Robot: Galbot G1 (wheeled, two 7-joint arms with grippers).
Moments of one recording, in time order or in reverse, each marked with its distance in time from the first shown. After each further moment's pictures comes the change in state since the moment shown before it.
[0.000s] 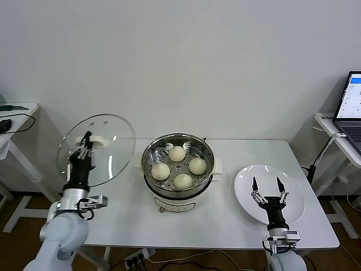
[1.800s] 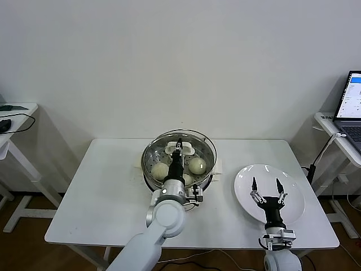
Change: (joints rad) left arm -0.350 -0.312 0.603 0.274 0.382 0.330 0.320; right arm 0.033 0.058 0.018 -0.053 -0.038 0.002 0.000
